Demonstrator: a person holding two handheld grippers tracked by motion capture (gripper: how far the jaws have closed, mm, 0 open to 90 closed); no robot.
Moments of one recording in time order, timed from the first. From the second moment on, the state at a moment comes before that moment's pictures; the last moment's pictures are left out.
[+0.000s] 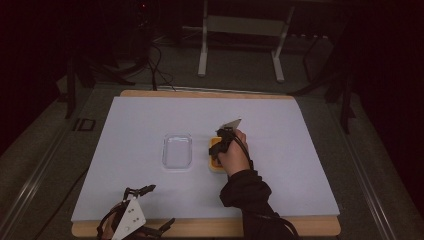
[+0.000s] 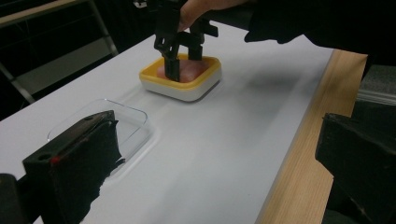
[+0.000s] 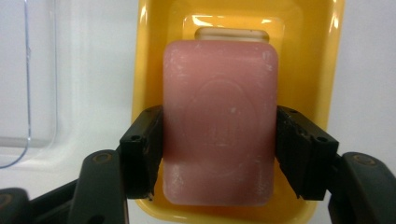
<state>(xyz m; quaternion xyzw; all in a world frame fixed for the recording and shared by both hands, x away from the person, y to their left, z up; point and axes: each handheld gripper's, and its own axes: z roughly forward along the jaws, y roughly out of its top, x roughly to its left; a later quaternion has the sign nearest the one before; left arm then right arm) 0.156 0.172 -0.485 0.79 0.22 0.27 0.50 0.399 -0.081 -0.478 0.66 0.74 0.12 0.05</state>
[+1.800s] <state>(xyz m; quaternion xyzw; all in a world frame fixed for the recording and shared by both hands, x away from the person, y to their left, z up) 0.157 0.169 -0.487 0.79 0.22 0.27 0.50 0.317 -0.208 -0.439 0.41 0.85 0.32 0.07</state>
